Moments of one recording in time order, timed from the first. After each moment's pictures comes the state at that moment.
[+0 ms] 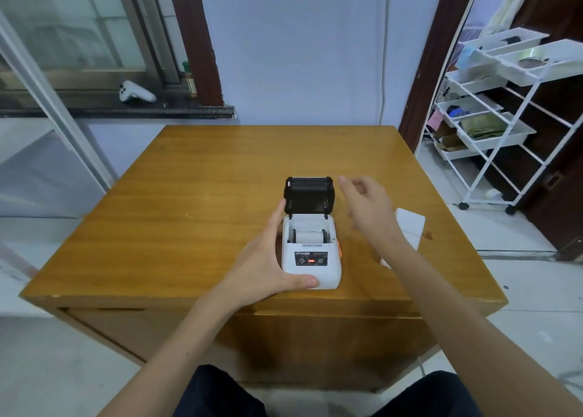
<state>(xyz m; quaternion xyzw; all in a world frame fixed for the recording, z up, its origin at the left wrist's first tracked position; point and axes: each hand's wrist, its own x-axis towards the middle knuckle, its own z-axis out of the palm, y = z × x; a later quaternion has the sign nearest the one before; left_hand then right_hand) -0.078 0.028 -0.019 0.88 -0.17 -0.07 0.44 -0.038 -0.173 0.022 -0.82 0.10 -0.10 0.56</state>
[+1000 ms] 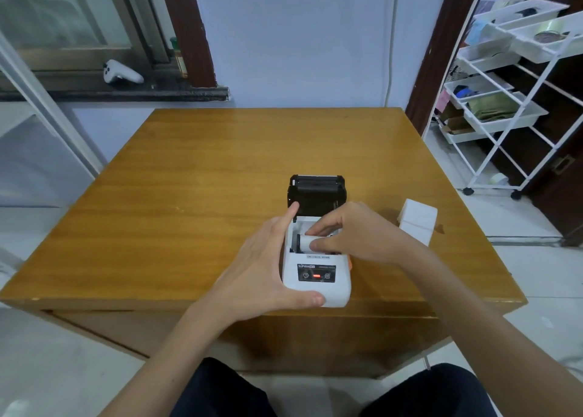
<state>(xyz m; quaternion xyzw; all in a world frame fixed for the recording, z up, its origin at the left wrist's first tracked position) -0.083 0.031 -0.021 0.91 -0.24 -0.04 0.33 -0.046 -0.173 0.012 -0.91 -0.15 0.13 0.36</state>
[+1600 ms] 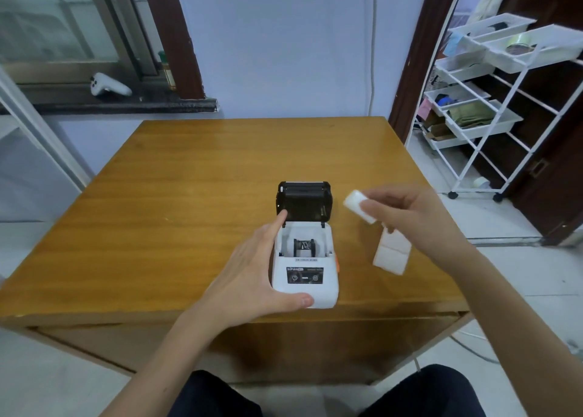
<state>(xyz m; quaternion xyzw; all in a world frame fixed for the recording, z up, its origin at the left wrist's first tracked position) -0.084 0.029 -0.020 0.91 -0.24 -0.04 0.33 -0.079 -0.235 0.043 -0.82 -0.03 -0.05 0.57</state>
